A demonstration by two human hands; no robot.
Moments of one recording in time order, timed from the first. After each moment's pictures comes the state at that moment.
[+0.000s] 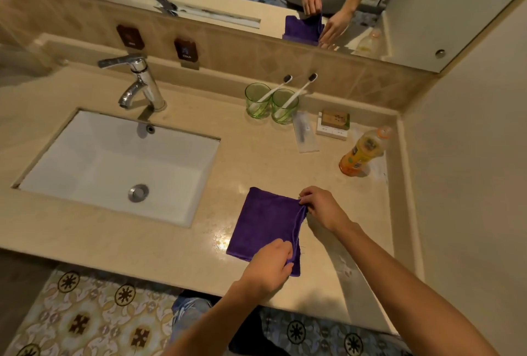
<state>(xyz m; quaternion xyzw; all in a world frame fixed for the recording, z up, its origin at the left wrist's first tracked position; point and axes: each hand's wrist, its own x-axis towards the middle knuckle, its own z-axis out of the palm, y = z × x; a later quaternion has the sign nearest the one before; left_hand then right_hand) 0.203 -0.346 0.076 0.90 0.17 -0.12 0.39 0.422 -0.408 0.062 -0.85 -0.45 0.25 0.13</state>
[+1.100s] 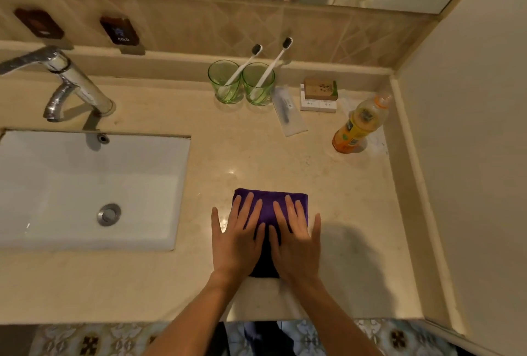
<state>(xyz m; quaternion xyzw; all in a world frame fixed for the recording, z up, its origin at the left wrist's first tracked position) 0.216 -0.274 -0.010 0.97 0.22 -0.03 0.12 0.291 -0.411 -0.002 -0.95 -0.30 0.06 0.11</state>
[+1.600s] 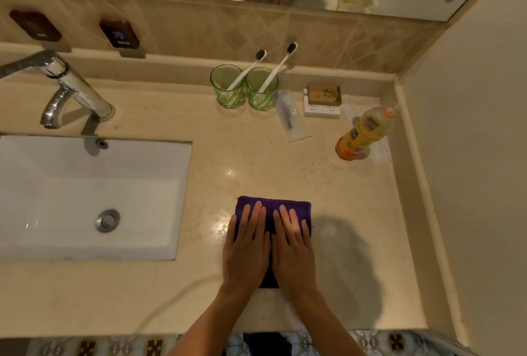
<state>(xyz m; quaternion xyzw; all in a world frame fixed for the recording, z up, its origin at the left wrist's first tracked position) 0.225 -0.285 -0.010 0.97 0.20 0.02 0.15 0.282 -0.397 -0.008 -0.94 -0.33 0.05 0.12</state>
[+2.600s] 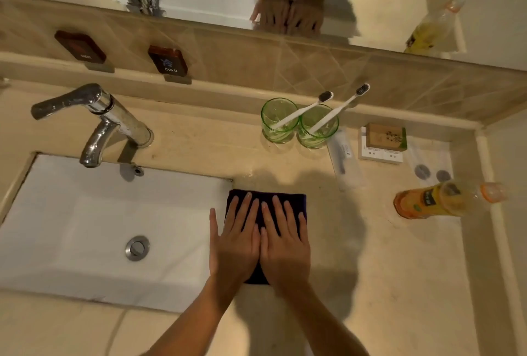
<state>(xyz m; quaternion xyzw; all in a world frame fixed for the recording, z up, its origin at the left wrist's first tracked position) 0.260 -0.127 -0.016 0.96 0.25 -0.03 0.09 0.335 -0.234 -0.011 -0.92 -0.37 0.03 0.10</state>
